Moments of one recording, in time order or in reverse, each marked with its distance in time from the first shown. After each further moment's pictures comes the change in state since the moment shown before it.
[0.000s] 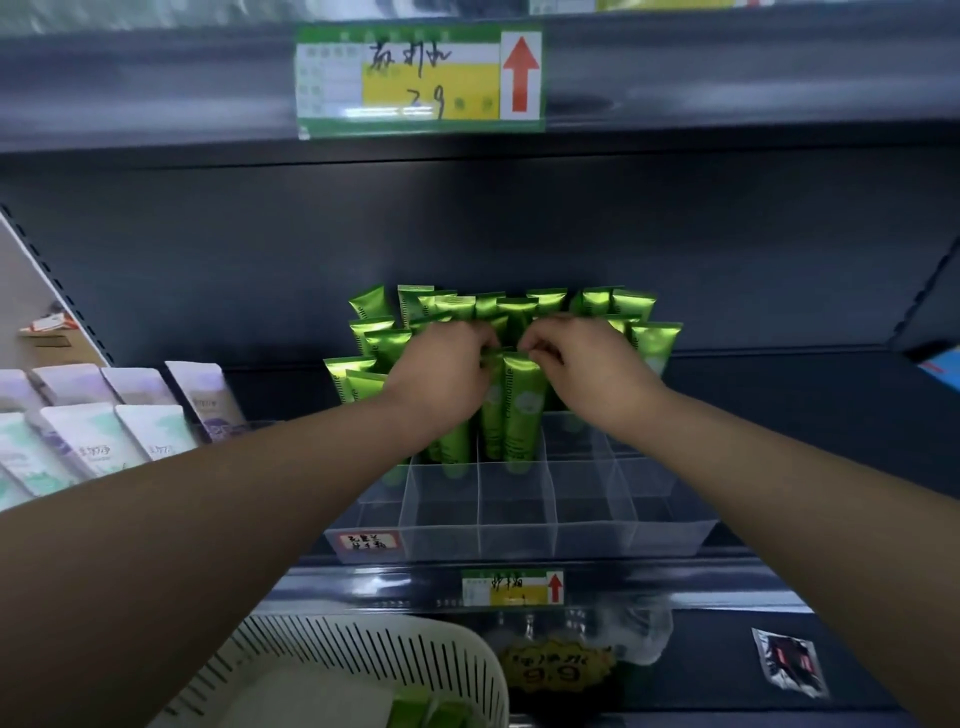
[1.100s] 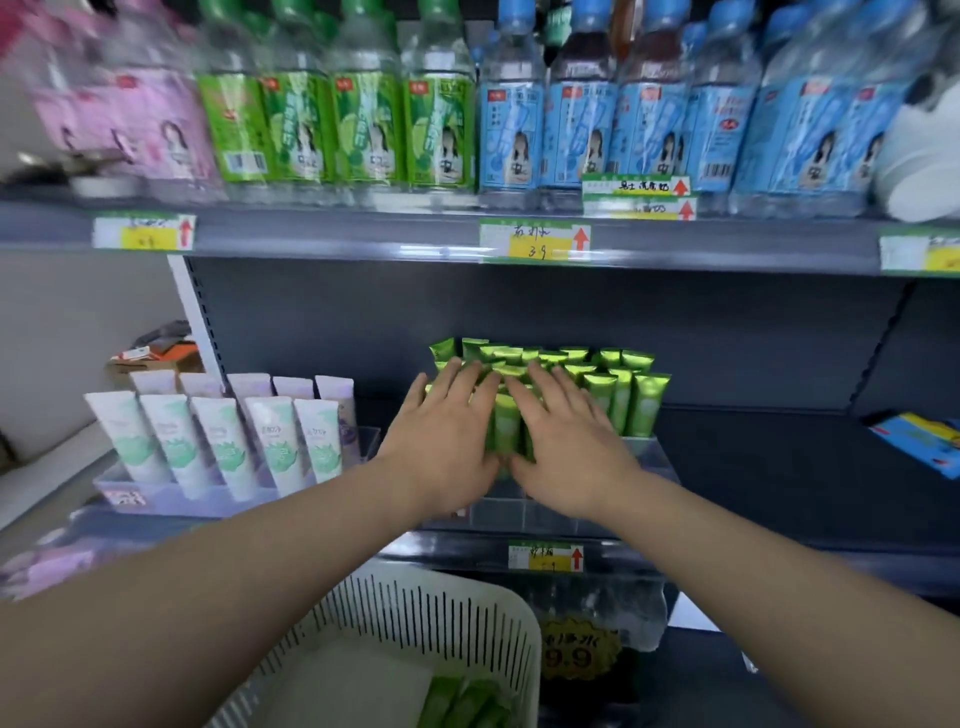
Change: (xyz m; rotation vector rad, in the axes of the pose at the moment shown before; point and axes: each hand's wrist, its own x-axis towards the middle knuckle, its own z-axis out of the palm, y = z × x) left_hand -0.143 0.001 -0.083 0.328 -0.021 0.090; right_hand -0.091 -0.124 -0.022 -0.254 -0.155 -0.004
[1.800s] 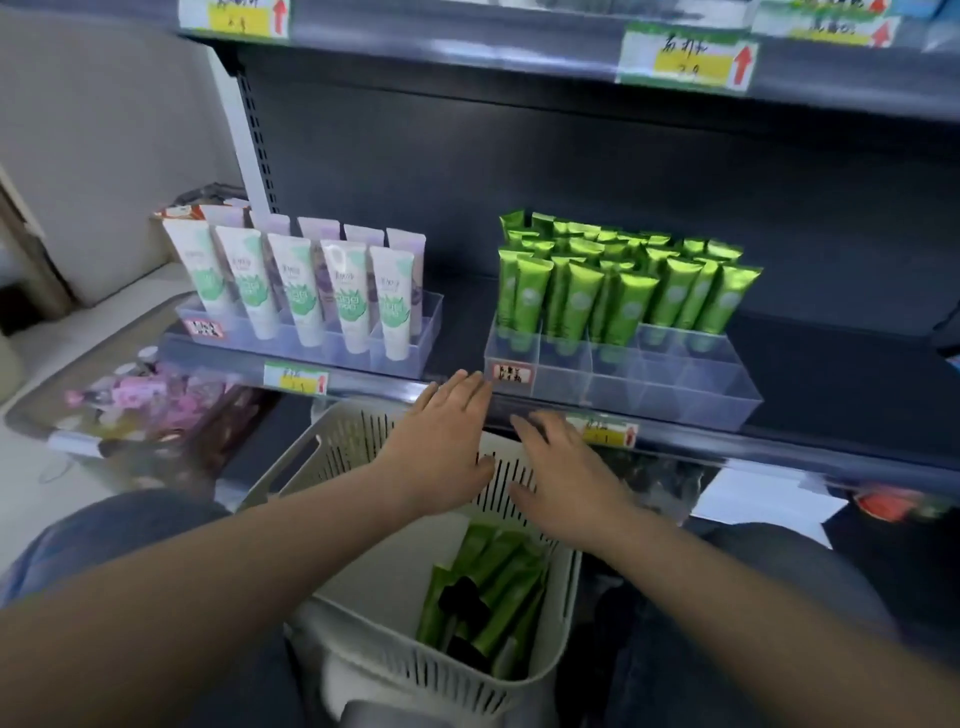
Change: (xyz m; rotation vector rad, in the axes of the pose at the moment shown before) left_hand -0.118 -0.032 0.087 -0.170 -0.190 -0.063; right_hand -0.077 -0.063 0.115 0.107 -0.279 -0.053
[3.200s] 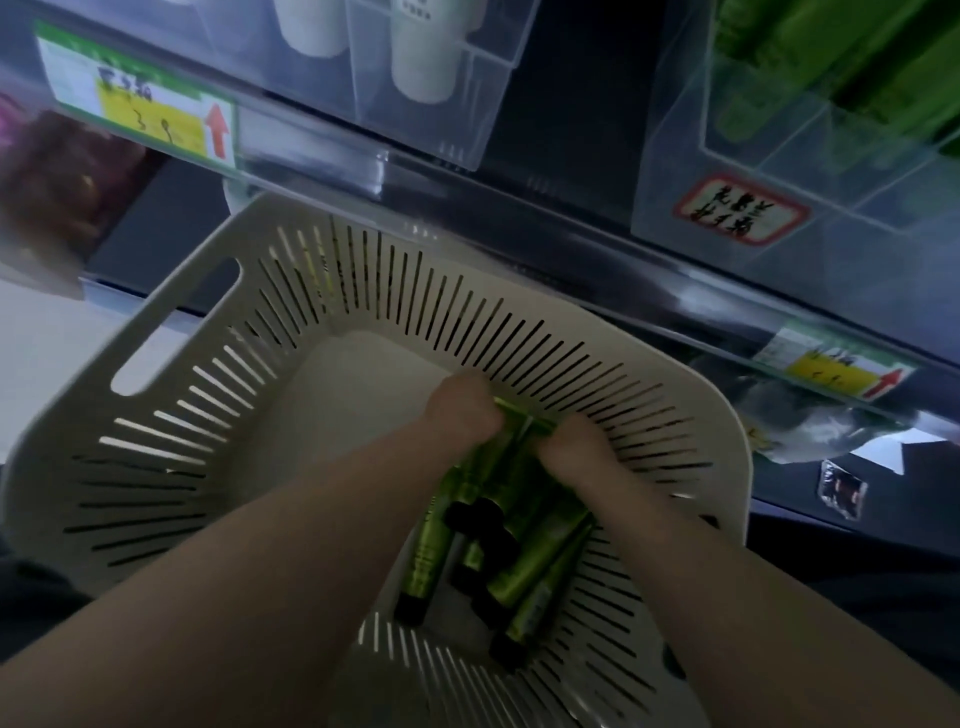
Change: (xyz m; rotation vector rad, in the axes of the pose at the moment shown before) left_hand 0.080 -0.066 0.260 -0.731 -0.575 -0.633; right_hand 0.112 0.064 0.222 0.314 -0.567 0.806
